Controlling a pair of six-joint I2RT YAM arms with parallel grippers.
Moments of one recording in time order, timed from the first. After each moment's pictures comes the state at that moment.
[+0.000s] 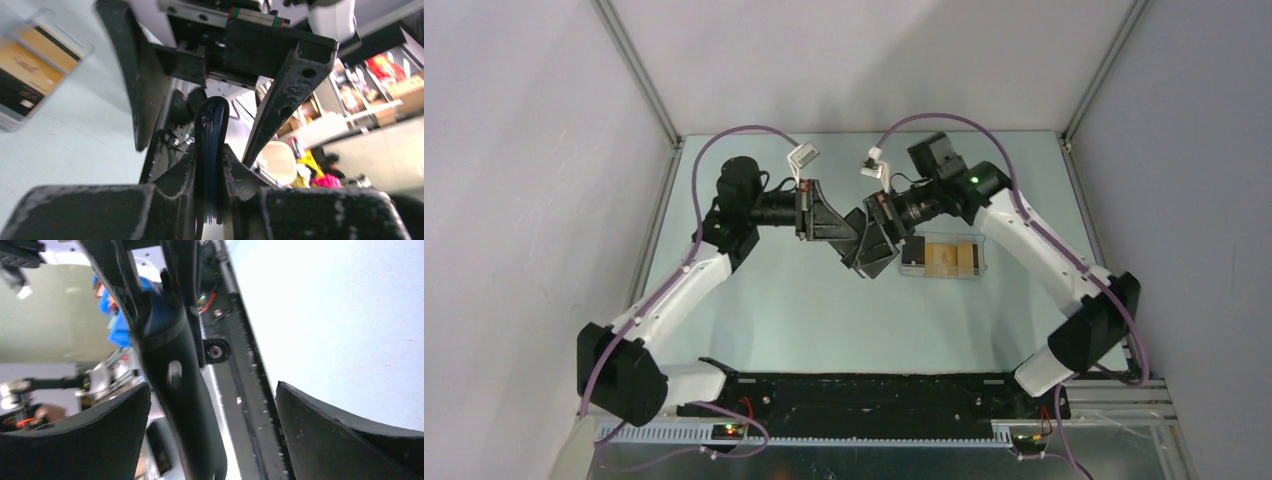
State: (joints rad) left arm -0.41 1.27 1.02 0.16 1.21 -0.82; right arm 0.64 1.61 1.66 -0.96 -0.98 0.09
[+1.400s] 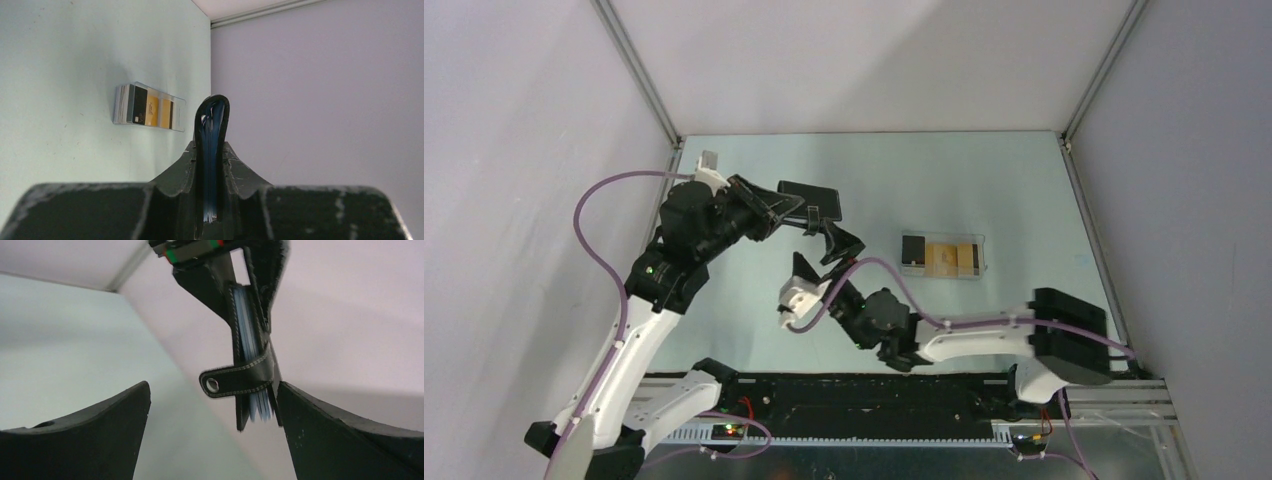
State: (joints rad) left arm -0.41 0.90 1.13 -0.50 0.16 -1.14; right arm 1.38 1.54 0.91 0.97 0.64 -1.01
